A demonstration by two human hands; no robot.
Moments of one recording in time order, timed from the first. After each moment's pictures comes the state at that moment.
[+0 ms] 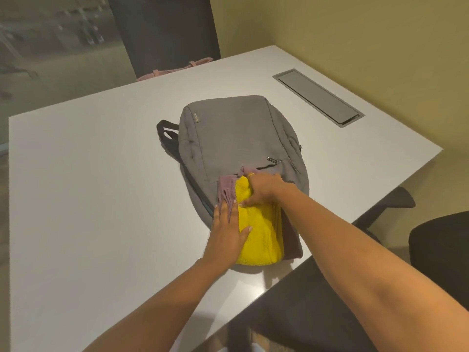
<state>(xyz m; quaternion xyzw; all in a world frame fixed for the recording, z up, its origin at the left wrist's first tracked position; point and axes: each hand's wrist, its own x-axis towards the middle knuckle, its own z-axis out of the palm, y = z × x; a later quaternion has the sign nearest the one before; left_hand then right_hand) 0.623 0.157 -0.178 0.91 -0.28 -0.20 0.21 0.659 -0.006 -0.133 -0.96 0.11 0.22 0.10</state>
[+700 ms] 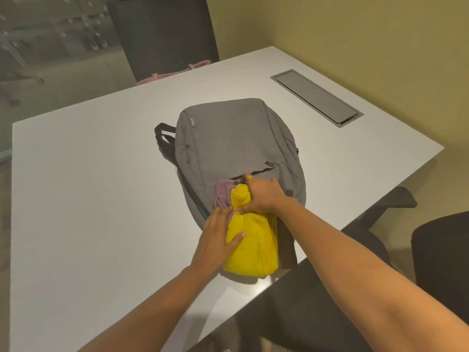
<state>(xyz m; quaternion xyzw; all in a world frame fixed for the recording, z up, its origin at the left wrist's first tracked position) 0.622 0.173 -0.177 0.87 -0.28 -0.18 0.37 0.635 -0.006 -0.135 -0.97 0.10 0.15 0.16</state>
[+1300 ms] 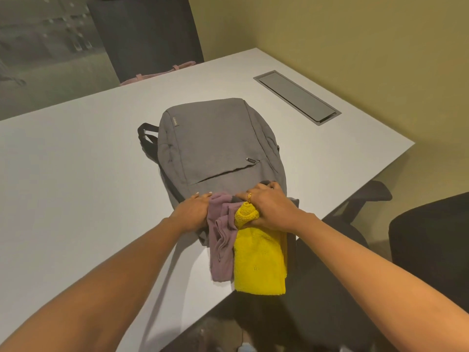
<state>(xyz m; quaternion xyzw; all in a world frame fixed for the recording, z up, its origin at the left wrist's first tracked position) 0.684 0.147 -0.164 0.83 -0.52 -0.19 -0.01 0.554 -0.024 -0.112 -0.99 -0.01 0.08 0.14</state>
